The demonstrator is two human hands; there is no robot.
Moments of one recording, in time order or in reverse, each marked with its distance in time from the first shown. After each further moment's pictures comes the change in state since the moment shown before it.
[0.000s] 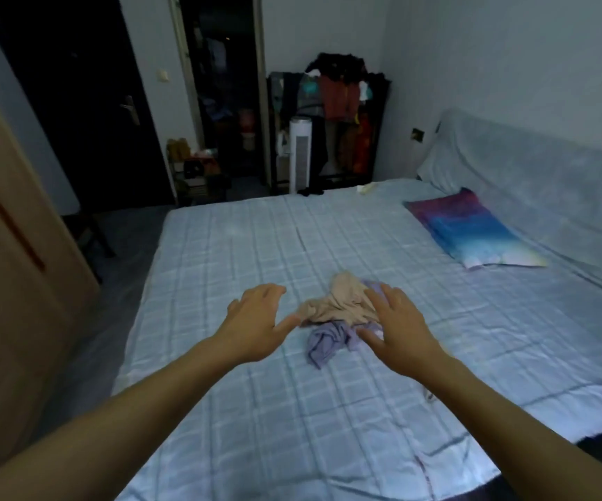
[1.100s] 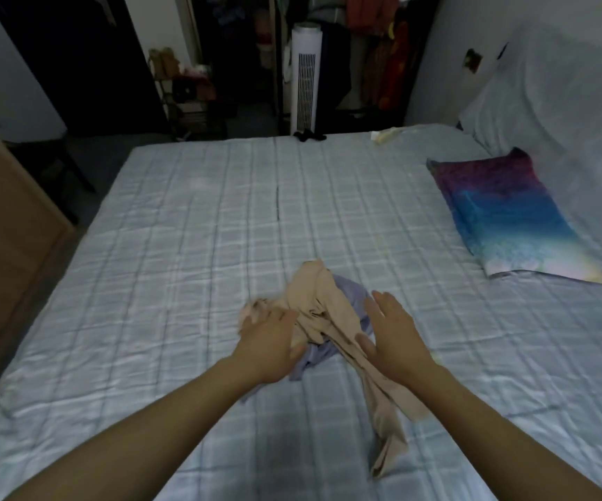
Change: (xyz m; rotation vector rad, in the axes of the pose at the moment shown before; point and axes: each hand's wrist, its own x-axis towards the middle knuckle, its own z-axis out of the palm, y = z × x) left_hand 0.324 0.116 0.207 0.030 -0.259 -0.119; right_hand 0.236 0.314 0.100 0.139 -0.178 -0.075
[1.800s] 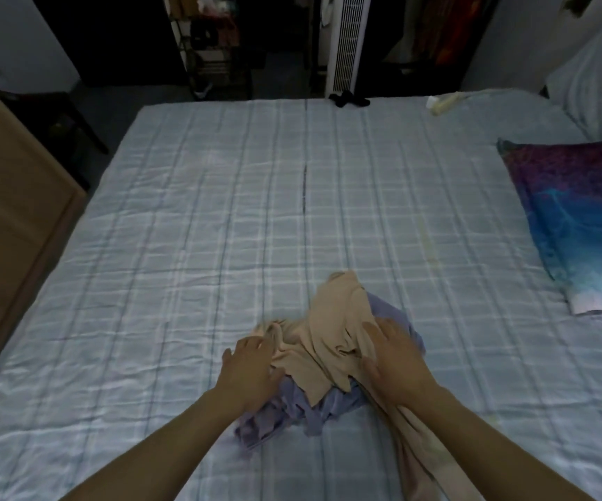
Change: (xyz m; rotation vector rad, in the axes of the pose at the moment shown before) left_hand 0.140 -0.123 0.052 -0.033 -0.189 -0.271; right_hand 0.178 0.050 0.109 -0.061 -0.280 0.022
